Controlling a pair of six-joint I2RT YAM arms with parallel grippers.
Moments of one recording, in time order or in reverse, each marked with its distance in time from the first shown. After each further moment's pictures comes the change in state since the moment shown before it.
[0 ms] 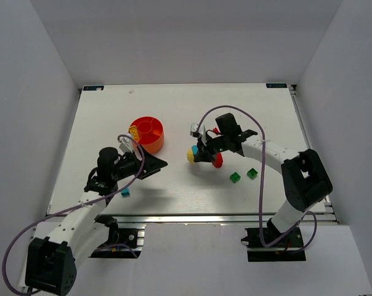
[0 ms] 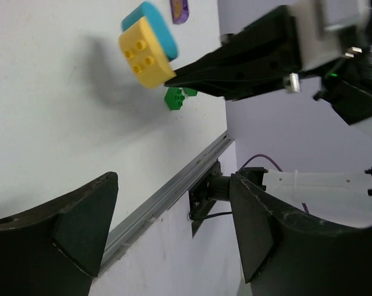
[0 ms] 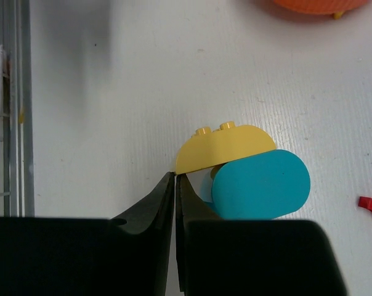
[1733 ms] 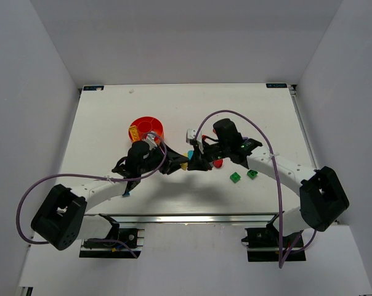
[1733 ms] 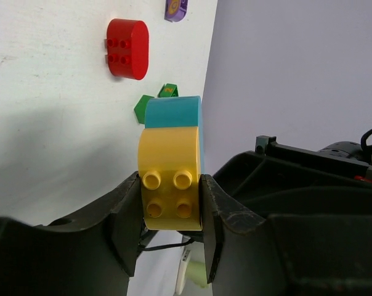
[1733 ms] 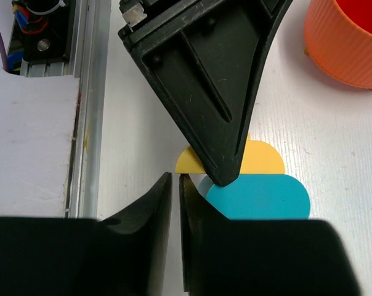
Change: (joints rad) left arm -0.328 0.430 0.114 0.283 -0.283 -0.371; right arm 0.132 -0.204 -0.080 0.058 -0.016 0.124
